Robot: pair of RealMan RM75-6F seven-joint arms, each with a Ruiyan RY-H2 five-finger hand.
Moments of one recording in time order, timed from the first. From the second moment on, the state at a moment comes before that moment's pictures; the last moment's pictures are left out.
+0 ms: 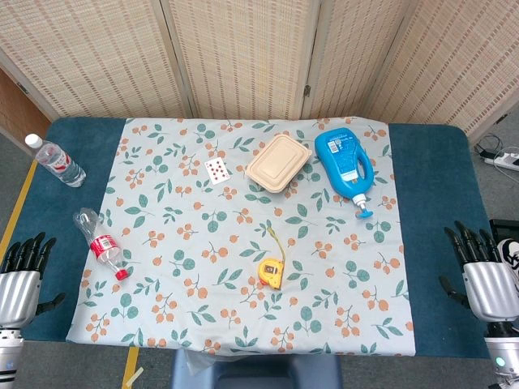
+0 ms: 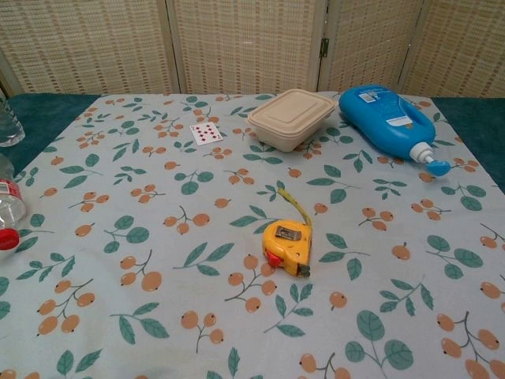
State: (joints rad) left arm -0.11 -1.16 -0.06 -1.59 1.45 1.47 0.21; right arm 0.07 -1.10 0.06 -1.63 -1.52 1.49 -0.09
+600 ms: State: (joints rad) left arm -0.11 -1.16 -0.06 -1.58 1.45 1.48 0.21; right arm 0.08 -1.09 0.04 -1.65 -1.55 1.48 -0.07
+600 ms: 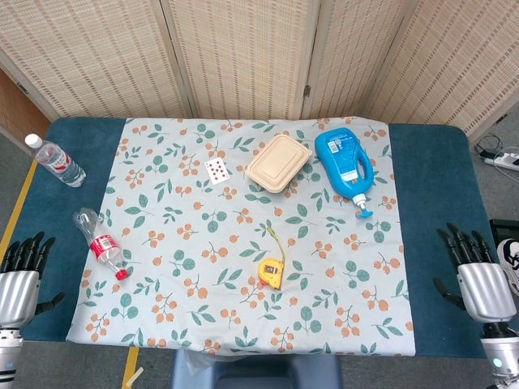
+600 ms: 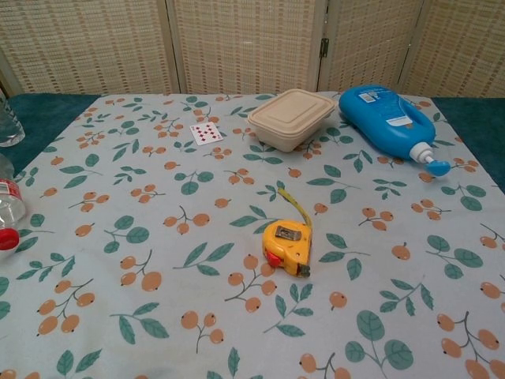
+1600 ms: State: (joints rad) left arm -0.08 -1.12 -0.05 -1.66 1.47 1.53 0.24; right arm 0.44 -1.41 0.04 -1.48 -1.65 1.05 -0.17
